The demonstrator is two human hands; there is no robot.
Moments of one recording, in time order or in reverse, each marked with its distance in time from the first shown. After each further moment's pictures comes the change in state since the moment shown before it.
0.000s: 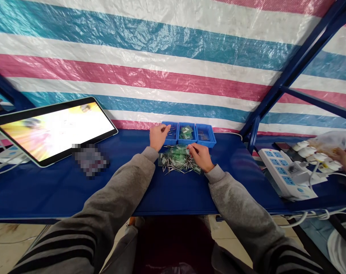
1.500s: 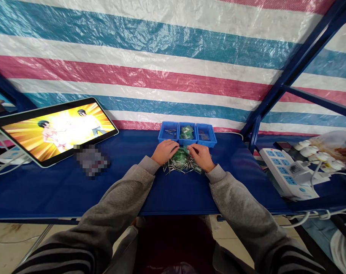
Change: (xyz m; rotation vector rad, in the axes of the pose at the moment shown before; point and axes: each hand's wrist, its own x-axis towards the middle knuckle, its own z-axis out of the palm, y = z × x) left_hand -0.048 -0.012 0.003 0.327 -0.335 0.669; right_hand -0.001 0.004 0.003 -0.040 -0.018 -0.027
